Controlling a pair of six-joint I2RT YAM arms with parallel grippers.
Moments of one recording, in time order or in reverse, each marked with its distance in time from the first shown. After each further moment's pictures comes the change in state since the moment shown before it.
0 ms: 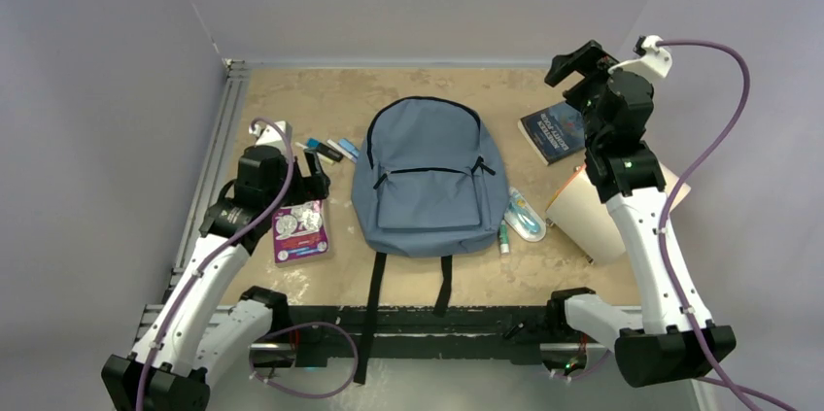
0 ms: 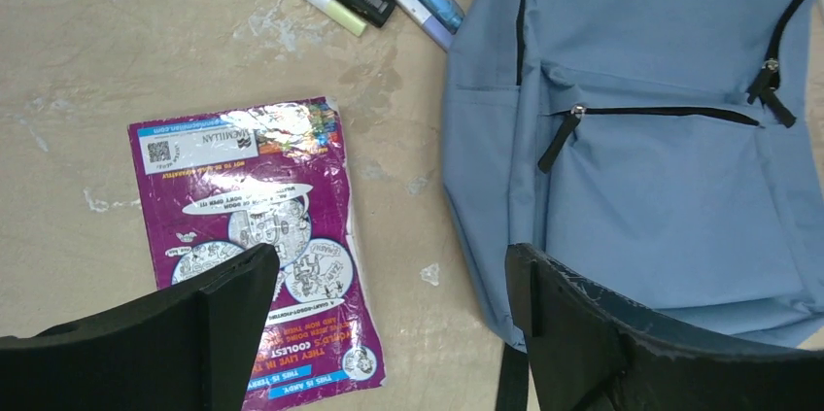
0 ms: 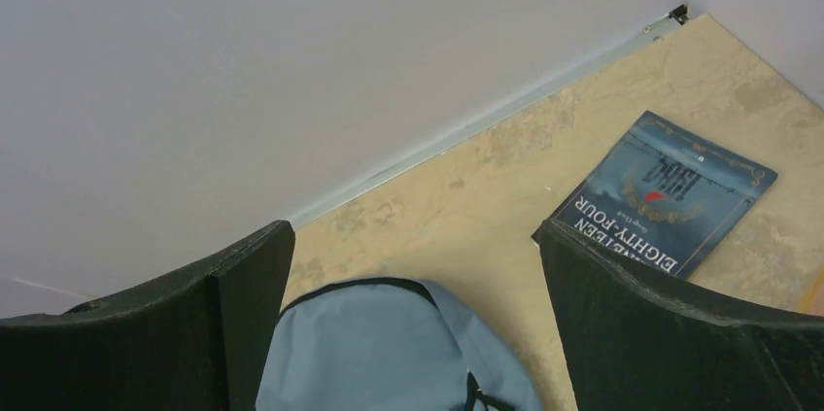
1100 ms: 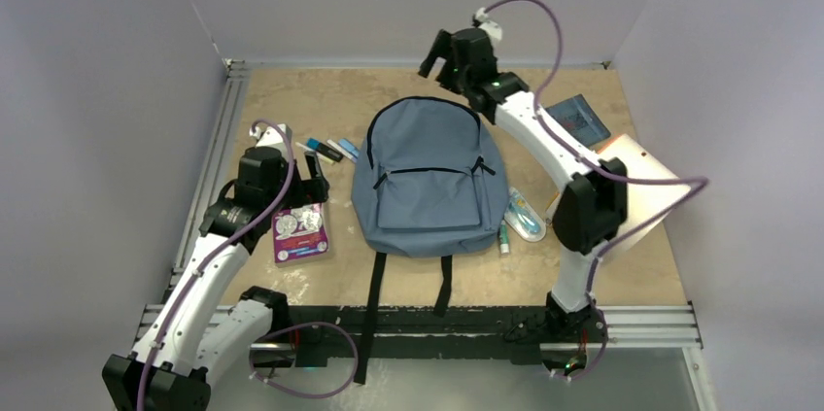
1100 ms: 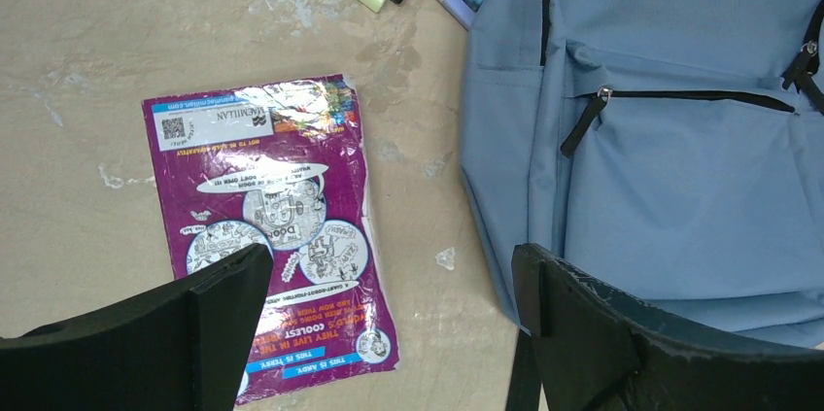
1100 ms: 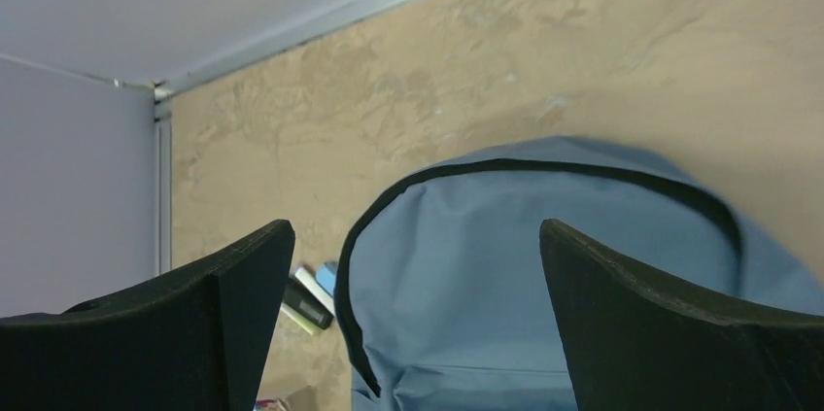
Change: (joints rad) left arm 0.007 -0.010 0.002 -0.046 0.000 0.007; right arm 0.347 0.746 0.503 -0.141 -0.045 0.183
